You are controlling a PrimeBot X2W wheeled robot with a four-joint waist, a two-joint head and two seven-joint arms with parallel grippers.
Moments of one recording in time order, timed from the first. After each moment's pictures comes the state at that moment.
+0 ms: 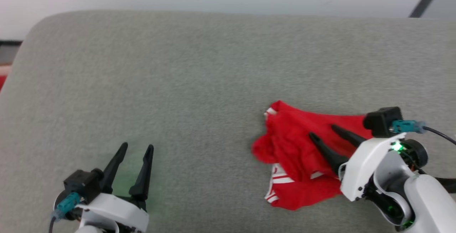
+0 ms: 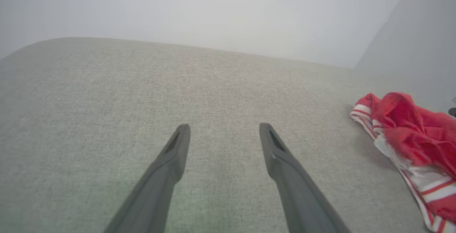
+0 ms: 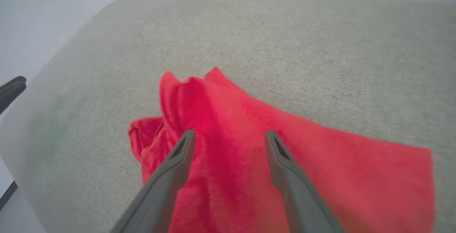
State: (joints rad) left arm -0.15 0.32 -0.20 0.26 -0.49 -0.13 -0.26; right arm -0.34 -0.28 0.33 0.11 0.56 0.13 0.41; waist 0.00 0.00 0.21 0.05
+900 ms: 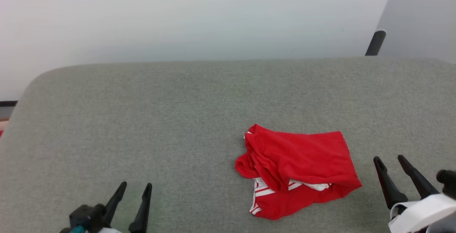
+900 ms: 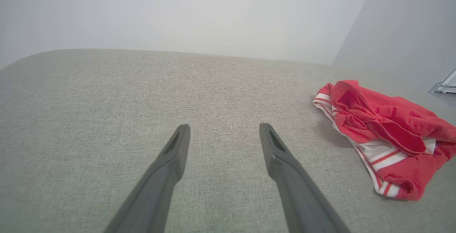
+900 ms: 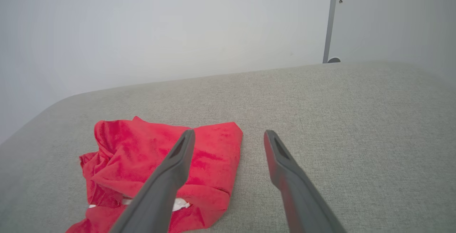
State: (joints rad) left arm -0.01 0.30 -0.17 0.30 -0.45 -0.13 -0.26; right arm -0.05 -0.33 0.11 0.14 0.55 0.13 -0.01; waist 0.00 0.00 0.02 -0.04
